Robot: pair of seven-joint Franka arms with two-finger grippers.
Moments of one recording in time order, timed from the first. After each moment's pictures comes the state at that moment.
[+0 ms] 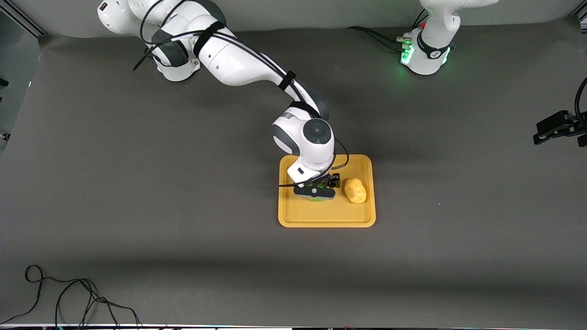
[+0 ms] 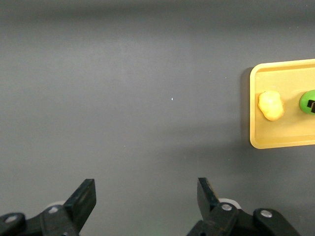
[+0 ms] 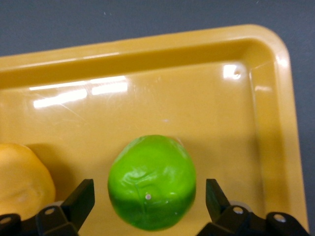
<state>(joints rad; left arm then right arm) 0.03 0.15 0.01 -1.34 0.00 1.46 0.12 0.84 1.09 -0.06 -0.90 -0.05 2.08 0.99</state>
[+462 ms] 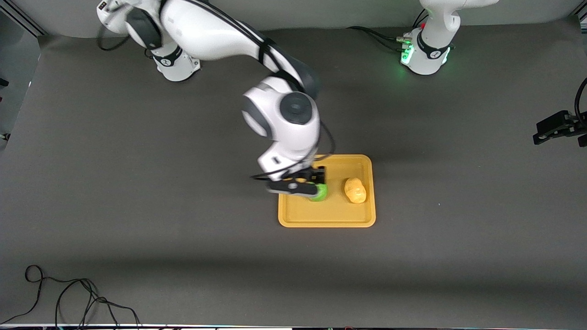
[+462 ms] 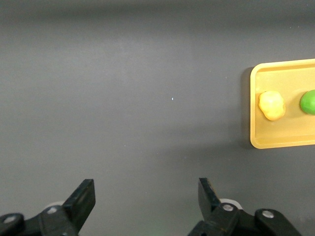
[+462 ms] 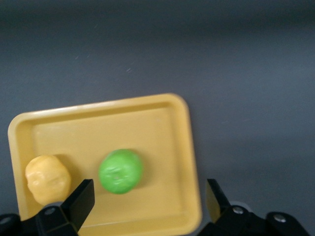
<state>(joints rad) 0.03 0.15 0.01 -1.34 0.00 1.46 0.12 0.74 0.83 -0.08 -0.87 -0.05 1.75 0.84</state>
